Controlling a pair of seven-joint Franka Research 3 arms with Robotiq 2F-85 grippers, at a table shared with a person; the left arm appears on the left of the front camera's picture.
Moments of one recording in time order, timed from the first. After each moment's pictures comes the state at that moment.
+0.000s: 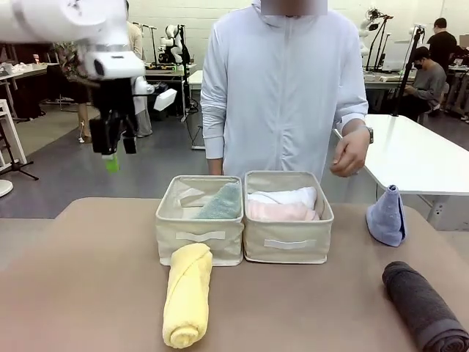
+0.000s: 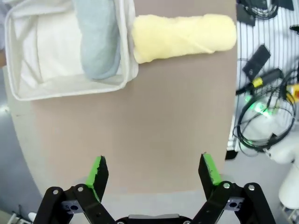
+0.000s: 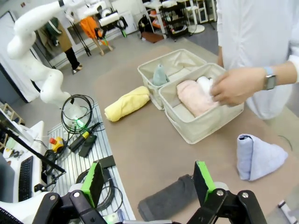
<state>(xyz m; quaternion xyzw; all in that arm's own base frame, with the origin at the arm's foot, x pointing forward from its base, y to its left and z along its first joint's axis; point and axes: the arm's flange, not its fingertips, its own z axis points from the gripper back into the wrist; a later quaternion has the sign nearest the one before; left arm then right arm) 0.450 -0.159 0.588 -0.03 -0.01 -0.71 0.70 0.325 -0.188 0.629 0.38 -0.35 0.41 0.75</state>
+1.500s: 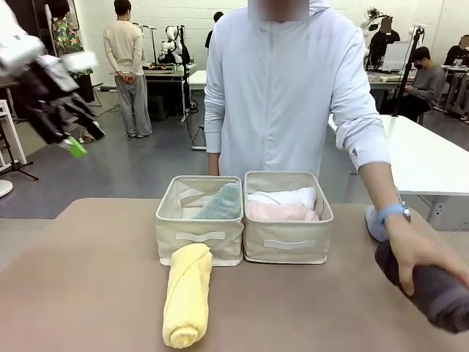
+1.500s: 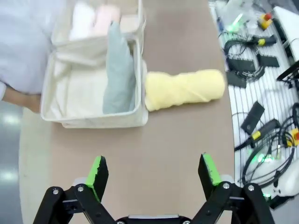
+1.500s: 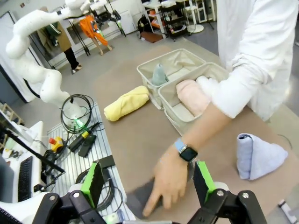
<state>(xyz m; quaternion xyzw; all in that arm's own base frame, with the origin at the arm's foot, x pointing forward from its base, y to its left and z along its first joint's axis) 0.437 -0.005 0.608 -0.21 -0.25 -0.68 0.66 0.325 -0.188 0.629 0.38 -0.35 0.41 0.75</state>
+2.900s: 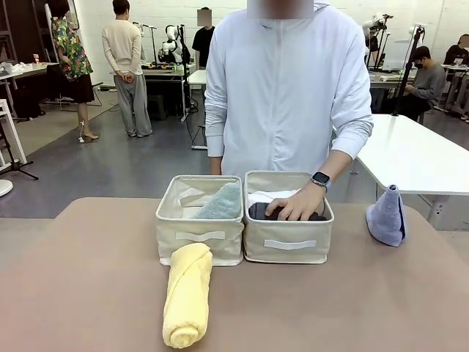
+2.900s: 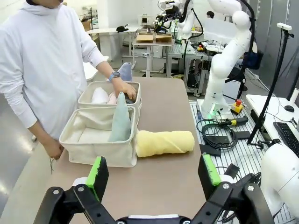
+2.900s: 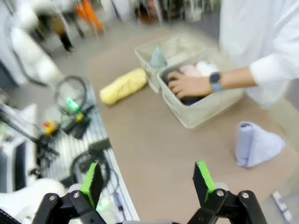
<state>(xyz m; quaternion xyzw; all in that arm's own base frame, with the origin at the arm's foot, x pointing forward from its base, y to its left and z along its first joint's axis) 0.393 0.230 0.593 -0.42 -0.44 -0.55 0.58 0.305 -0.168 0.648 0.32 -0.31 0.45 0.78</state>
